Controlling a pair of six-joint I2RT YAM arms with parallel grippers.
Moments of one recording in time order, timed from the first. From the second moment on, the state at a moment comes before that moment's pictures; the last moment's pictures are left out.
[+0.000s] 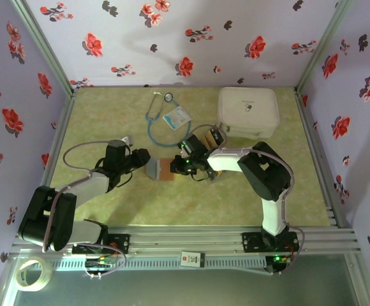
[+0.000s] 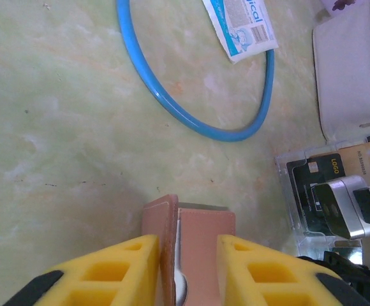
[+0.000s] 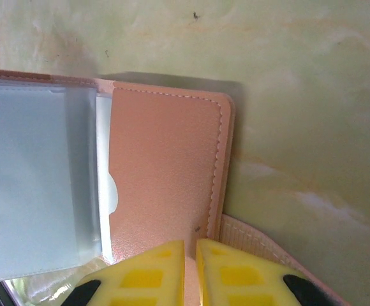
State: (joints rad) left arm -0.35 1.33 0.49 0.22 0.24 -0.74; right arm 0.77 1.95 1.07 -0.05 -0.40 0.80
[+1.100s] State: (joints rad) left arm -0.37 1.36 0.46 0.38 0.31 -0.84; right arm 0.77 1.97 1.08 -0.03 -0.43 0.80
